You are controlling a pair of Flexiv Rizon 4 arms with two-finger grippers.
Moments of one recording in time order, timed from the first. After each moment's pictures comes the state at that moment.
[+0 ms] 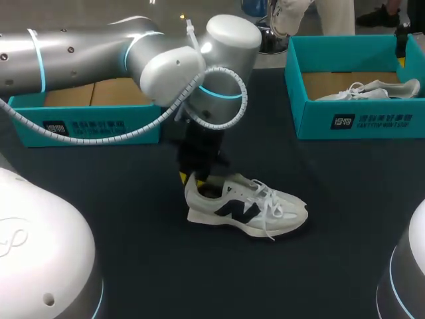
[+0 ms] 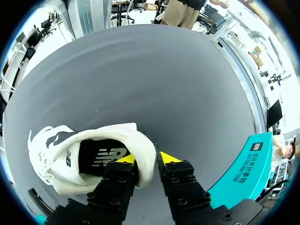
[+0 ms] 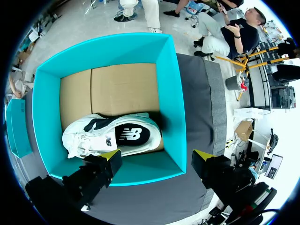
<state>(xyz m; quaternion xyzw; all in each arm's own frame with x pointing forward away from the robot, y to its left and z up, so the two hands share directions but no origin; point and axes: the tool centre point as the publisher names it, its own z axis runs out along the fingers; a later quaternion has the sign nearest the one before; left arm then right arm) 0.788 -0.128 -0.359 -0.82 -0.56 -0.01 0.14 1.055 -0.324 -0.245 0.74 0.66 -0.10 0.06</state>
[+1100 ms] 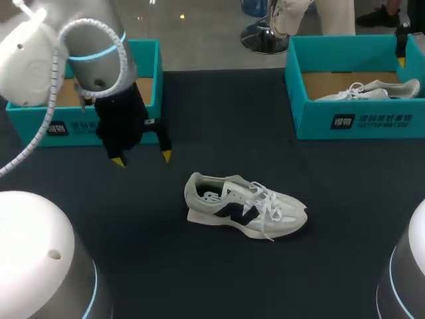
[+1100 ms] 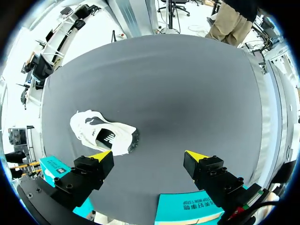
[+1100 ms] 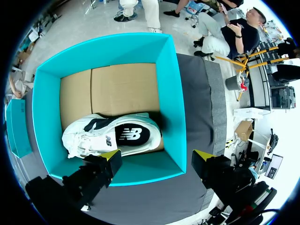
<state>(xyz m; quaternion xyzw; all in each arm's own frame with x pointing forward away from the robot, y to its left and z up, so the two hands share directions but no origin) 0.760 -0.035 -0.241 -0.70 -0.71 0.09 -0.05 1.055 -0.324 -0.245 0.74 0.66 -0.10 0.06</state>
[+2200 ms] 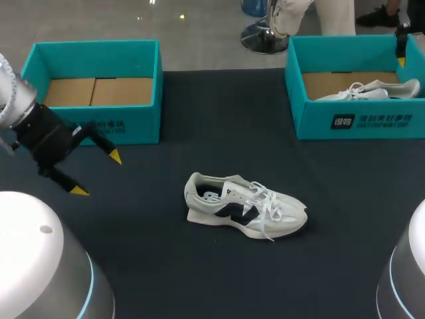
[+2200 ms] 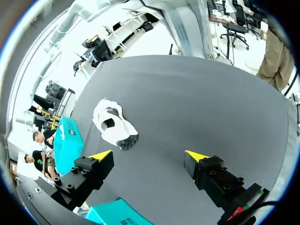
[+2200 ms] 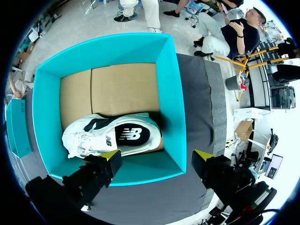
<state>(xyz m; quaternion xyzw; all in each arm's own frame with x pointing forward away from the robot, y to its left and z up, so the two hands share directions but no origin) 0.728 0.054 -0.263 -0.47 -0.82 0.30 -0.11 1.055 -0.324 -0.245 0.74 0.66 -0.10 0.06</state>
